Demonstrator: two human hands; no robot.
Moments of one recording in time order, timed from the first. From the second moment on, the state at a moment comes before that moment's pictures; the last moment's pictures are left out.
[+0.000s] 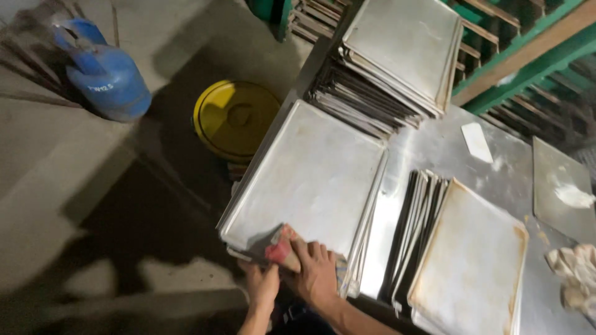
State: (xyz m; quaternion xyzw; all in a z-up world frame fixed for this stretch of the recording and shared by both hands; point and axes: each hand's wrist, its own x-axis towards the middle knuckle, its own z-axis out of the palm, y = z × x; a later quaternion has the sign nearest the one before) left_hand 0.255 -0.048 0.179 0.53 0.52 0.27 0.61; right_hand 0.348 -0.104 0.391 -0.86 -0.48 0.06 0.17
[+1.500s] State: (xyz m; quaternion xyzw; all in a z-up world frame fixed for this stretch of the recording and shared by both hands) left_hand 0.259 -0.020 0.209 0.53 0.42 0.32 0.66; right_hand 0.378 -0.043 0.375 -0.73 -0.64 0.21 0.13
